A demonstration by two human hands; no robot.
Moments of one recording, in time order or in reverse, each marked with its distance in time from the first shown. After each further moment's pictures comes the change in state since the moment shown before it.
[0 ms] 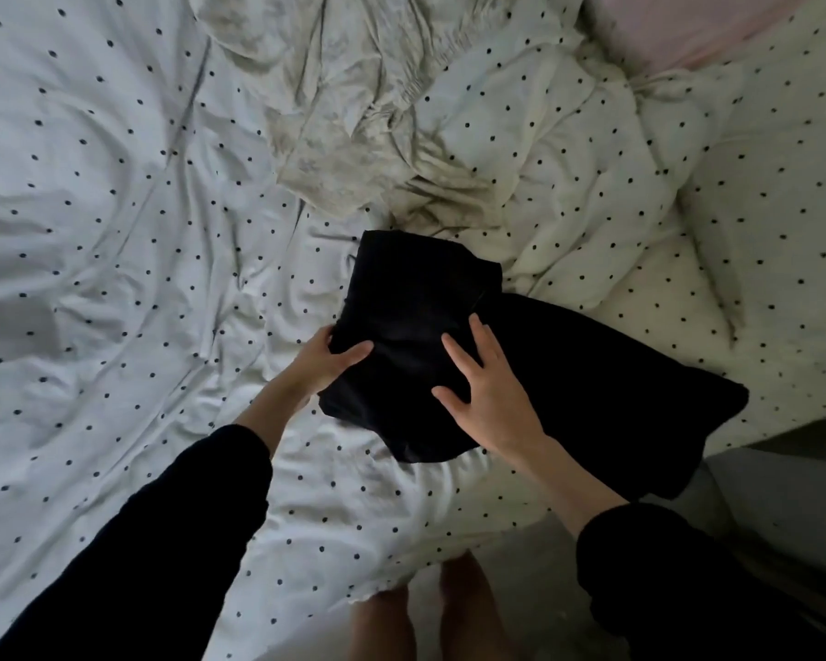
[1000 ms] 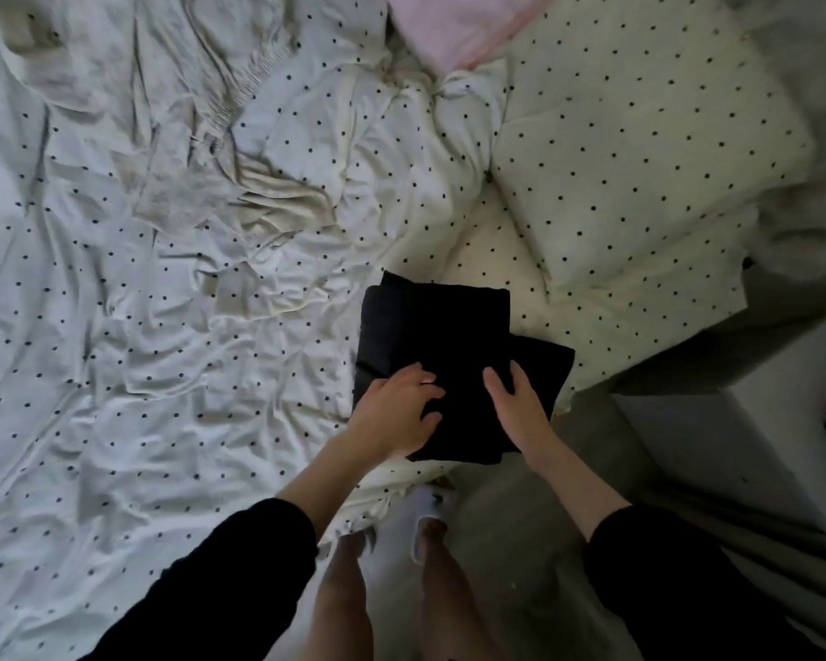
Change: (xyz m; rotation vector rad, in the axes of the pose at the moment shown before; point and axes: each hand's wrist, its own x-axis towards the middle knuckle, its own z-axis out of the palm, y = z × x) left_hand -0.115 0.061 0.267 1.185 -0.199 0.614; right_hand -0.136 0.167 -0.097 0.808 0.071 0.725
